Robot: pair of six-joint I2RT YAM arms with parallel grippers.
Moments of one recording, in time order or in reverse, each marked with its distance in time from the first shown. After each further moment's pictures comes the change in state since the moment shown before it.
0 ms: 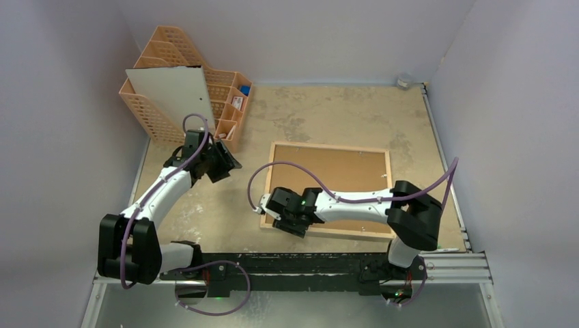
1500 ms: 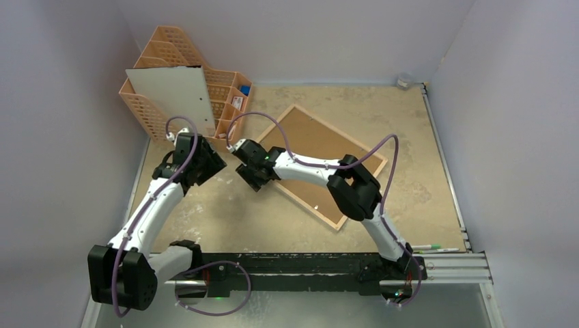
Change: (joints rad) left arm 0.000 -0.177 0.012 -0.147 -0.253 -0.002; right arm -0.214 0.549 0.705 0.066 0.084 0.168
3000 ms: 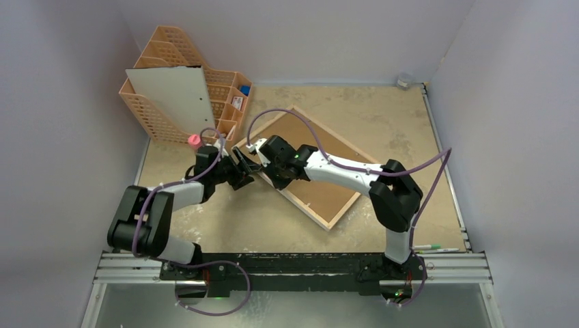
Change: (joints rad) left arm -0.040 0.331 -0.311 0.883 0.571 -0.195; right arm -0.040 -0.345 -0.325 -0.008 -0.183 -0.014
